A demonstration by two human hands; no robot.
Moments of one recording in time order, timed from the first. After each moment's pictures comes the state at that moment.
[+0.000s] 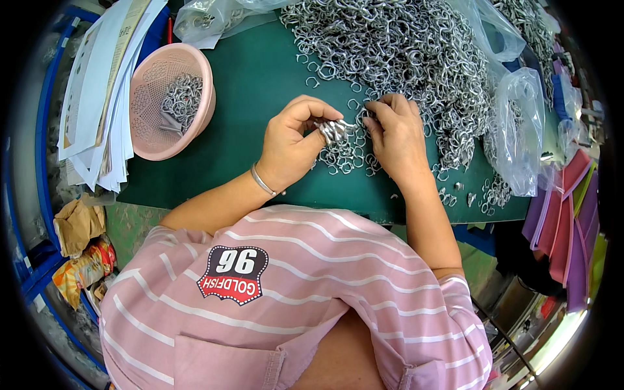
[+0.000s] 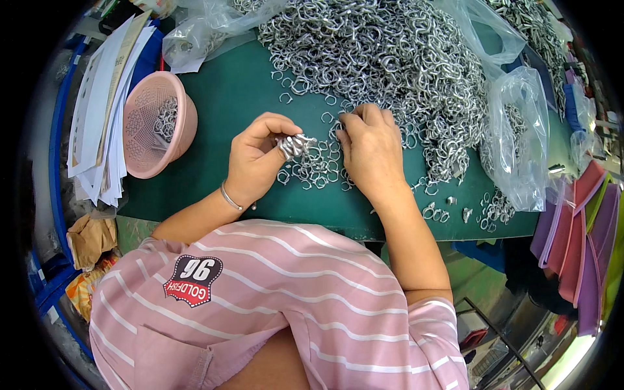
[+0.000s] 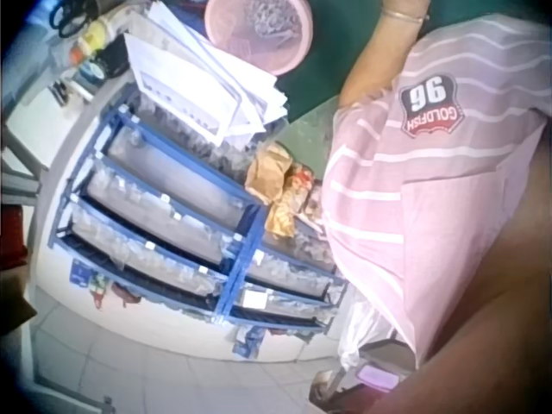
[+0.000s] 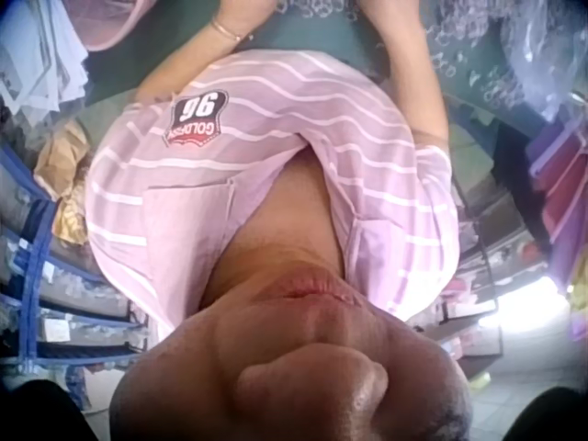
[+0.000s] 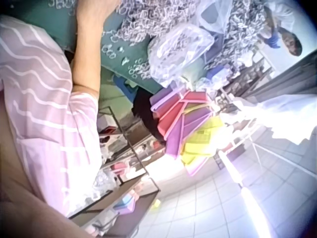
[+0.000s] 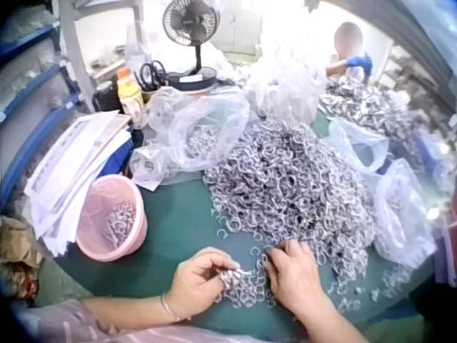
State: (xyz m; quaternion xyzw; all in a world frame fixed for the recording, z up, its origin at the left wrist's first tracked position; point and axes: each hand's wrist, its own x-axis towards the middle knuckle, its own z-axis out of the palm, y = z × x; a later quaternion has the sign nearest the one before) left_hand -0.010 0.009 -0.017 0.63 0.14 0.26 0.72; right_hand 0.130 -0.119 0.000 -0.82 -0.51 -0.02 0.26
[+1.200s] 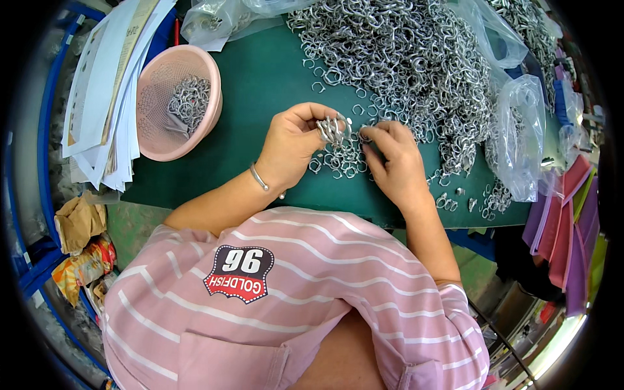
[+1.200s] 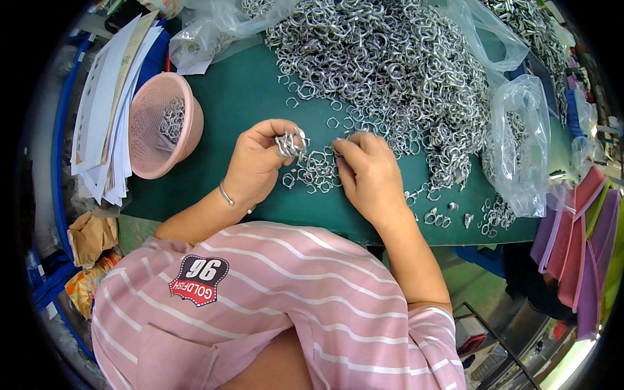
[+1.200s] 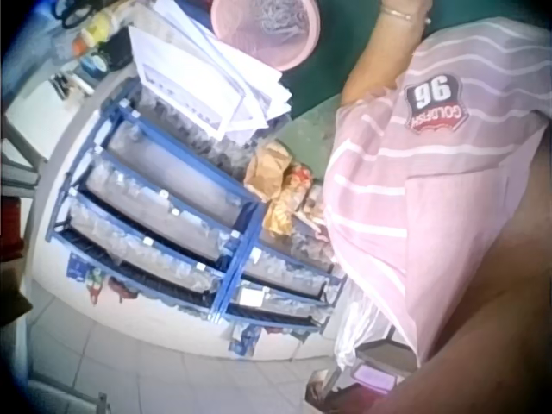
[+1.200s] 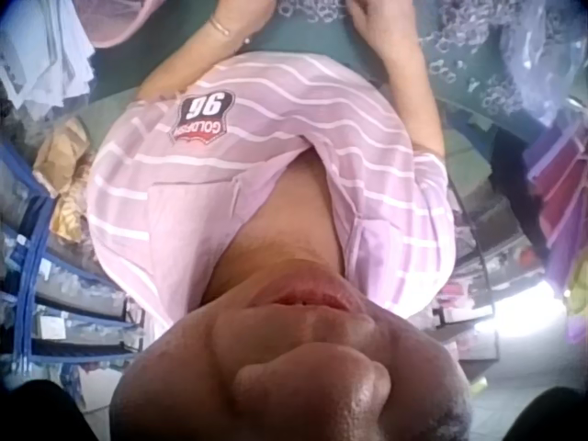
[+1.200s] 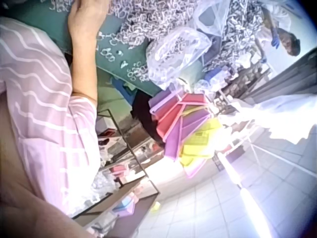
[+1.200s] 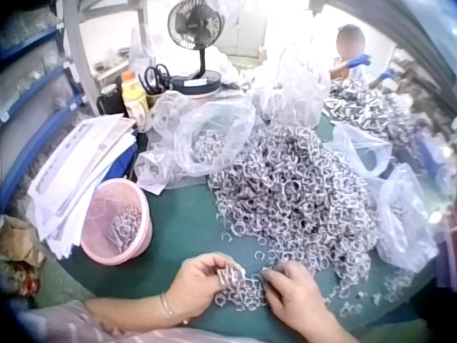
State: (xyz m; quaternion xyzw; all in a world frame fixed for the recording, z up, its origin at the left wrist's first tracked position) left_hand -0.013 0.014 -0.009 0.43 0.19 0.17 0.87; right_hand 0.112 -0.135 0.006 -0.79 -0.52 0.06 0.32
